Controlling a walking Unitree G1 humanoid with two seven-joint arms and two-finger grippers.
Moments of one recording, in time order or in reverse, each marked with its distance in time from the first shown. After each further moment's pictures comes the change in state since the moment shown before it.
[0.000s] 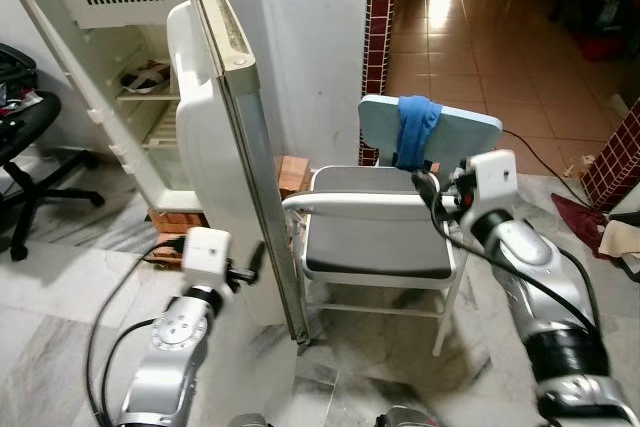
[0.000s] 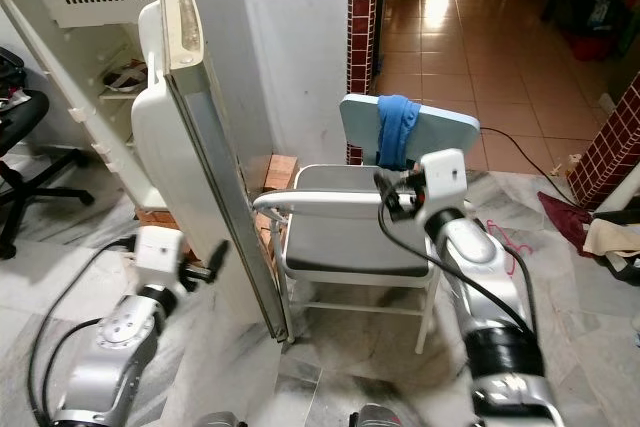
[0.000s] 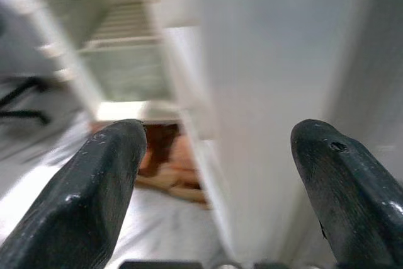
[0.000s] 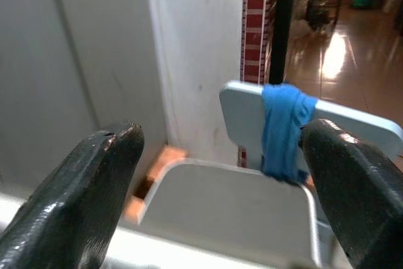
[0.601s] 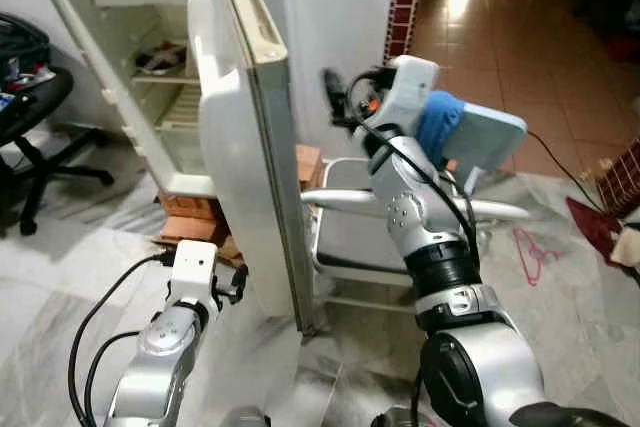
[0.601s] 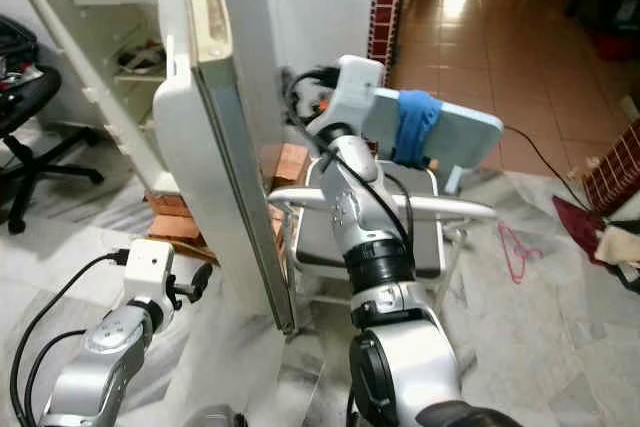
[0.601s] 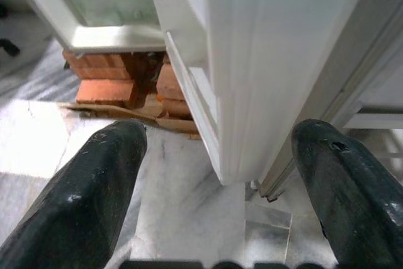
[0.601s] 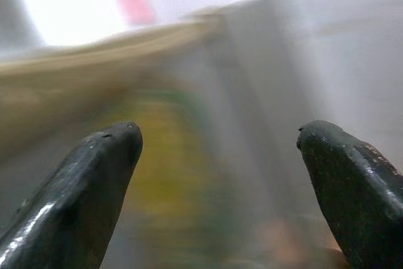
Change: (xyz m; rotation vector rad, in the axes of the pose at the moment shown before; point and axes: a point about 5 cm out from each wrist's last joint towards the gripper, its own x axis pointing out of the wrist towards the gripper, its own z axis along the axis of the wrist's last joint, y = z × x) left arm -0.006 -0.010 -0.020 0.009 0.211 -0.100; right arm 0.048 0.149 0.082 0.433 -0.143 0.438
